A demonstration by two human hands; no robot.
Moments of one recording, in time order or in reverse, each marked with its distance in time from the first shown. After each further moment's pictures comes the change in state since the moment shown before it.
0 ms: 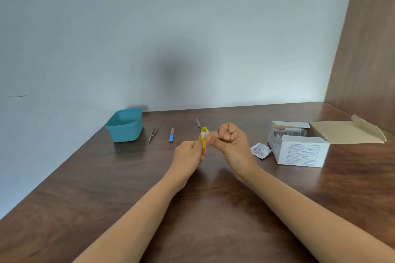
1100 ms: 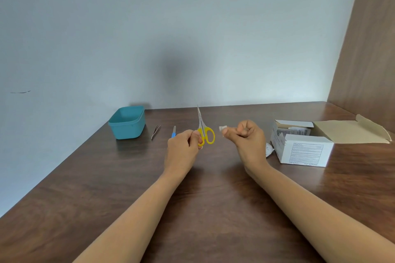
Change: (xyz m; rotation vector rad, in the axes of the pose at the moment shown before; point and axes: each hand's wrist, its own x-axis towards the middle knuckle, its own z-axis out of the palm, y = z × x) left_hand 0.011 -0.011 -0.015 0.296 0.216 0.260; right_hand 0.013 0.010 -0.022 -0.170 0.300 -0.070
